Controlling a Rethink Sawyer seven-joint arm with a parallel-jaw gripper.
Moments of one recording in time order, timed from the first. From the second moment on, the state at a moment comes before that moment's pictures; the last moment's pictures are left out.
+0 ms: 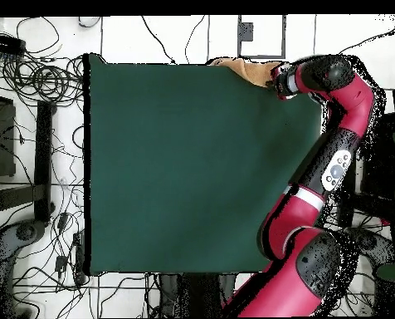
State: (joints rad) arm -0.77 0.16 1.64 0.24 -1.36 1.55 2.30
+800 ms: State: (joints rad) arm -0.78 0.15 1.64 0.24 -1.36 1.55 2.30
